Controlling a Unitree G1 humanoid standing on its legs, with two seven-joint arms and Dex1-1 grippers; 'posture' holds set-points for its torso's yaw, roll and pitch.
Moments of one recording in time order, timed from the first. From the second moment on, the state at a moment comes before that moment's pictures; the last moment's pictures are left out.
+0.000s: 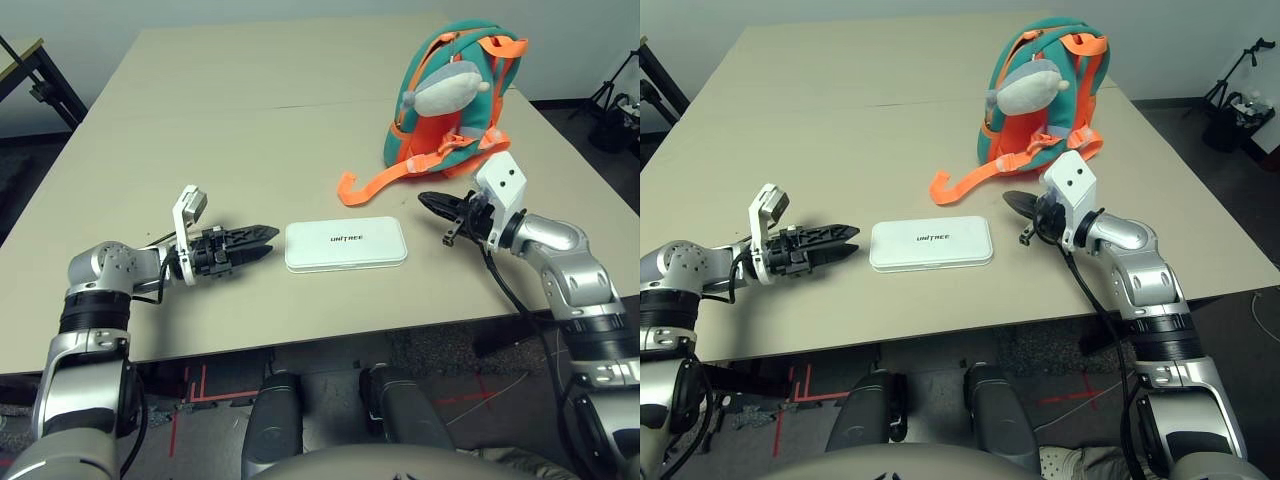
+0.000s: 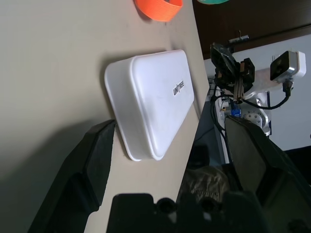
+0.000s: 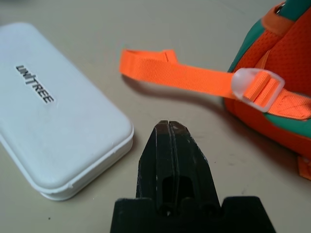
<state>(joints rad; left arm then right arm) -0.56 0.63 0.12 0.57 -0.81 1.27 -1.00 -0.39 -0.54 0.04 0.14 0.17 0.20 0.82</state>
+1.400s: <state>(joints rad) -0.59 0.60 0.09 0.61 -0.67 1.24 -1.11 -0.45 -0.49 0.23 0.25 -0.04 0.13 0.91</state>
